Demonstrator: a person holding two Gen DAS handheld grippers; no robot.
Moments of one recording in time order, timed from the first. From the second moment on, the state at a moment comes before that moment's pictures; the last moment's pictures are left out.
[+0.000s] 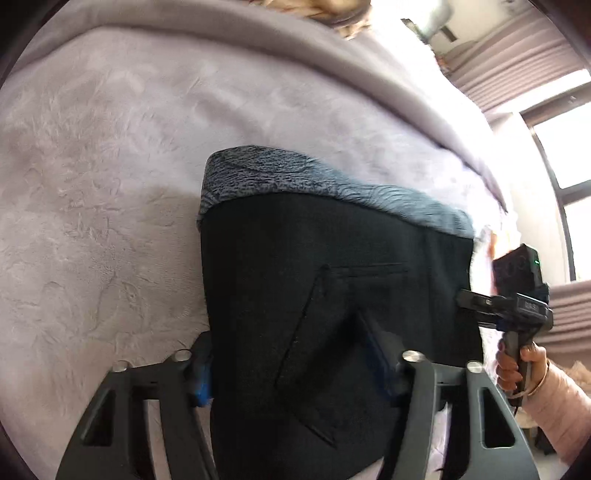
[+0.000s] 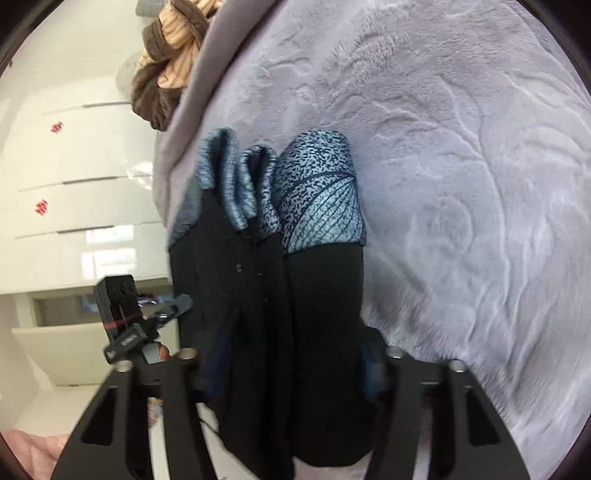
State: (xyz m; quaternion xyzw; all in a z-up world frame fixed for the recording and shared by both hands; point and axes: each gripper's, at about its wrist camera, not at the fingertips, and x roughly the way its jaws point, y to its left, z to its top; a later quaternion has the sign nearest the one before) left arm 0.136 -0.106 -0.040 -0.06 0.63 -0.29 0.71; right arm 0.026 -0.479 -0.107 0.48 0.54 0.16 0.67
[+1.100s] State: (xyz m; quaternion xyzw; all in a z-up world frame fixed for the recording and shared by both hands) left arm 0.036 -0.090 0.013 0.11 0.61 -0.17 0.77; right arm -0.062 -0.401 -0.019 0.28 0.60 -0.03 0.75
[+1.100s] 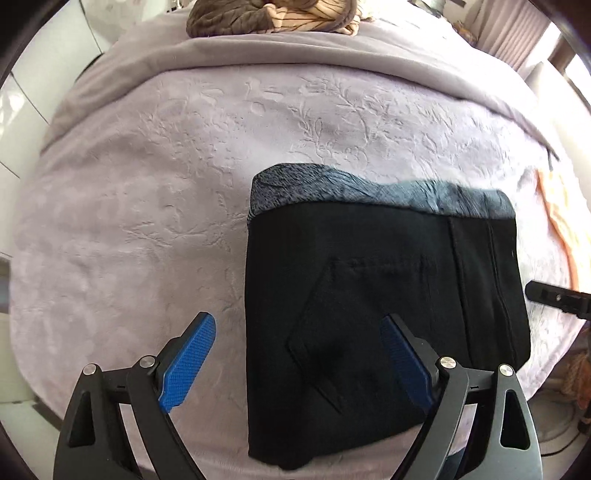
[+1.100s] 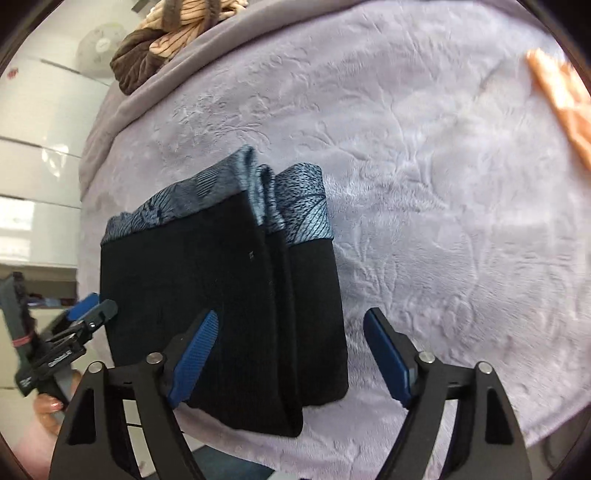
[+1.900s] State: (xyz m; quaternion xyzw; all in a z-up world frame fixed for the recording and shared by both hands) left arm 0.003 -0.109 0.044 0.15 0.61 -0.14 0.76; right arm -0.072 -0.325 0.040 0.15 0.61 -0.13 0.77
